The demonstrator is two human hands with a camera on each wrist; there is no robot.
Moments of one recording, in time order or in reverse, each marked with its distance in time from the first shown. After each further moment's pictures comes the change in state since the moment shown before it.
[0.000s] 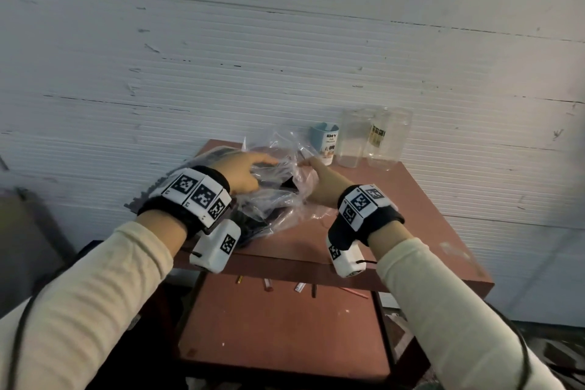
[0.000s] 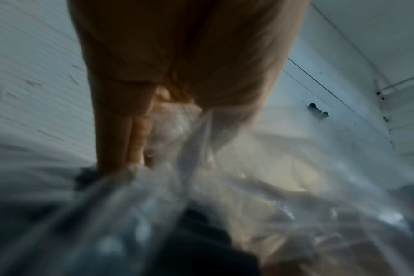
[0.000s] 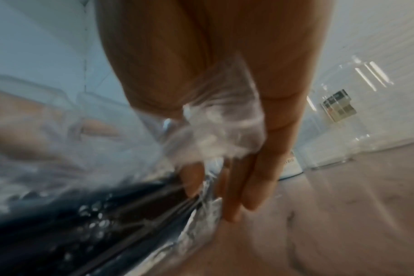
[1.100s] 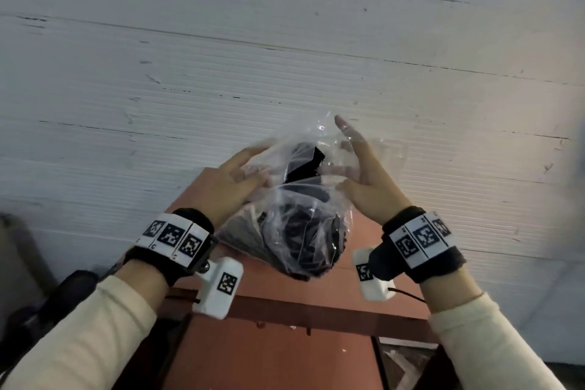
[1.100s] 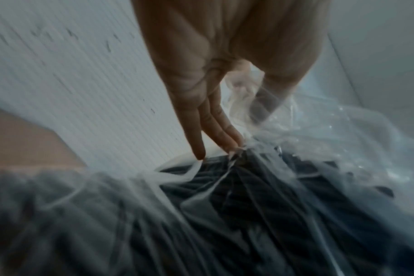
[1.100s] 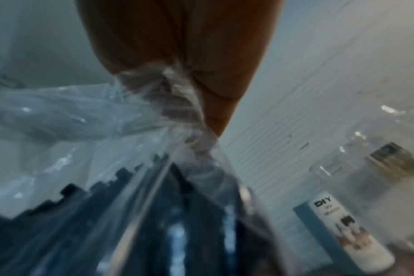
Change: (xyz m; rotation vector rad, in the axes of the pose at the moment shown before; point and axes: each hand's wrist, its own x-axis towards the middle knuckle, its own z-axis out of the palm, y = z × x) left_hand -0.008 -0.007 -0.009 -0.749 0.206 0.225; right_hand -0.049 -0.014 -0.074 0.347 0.310 -0.543
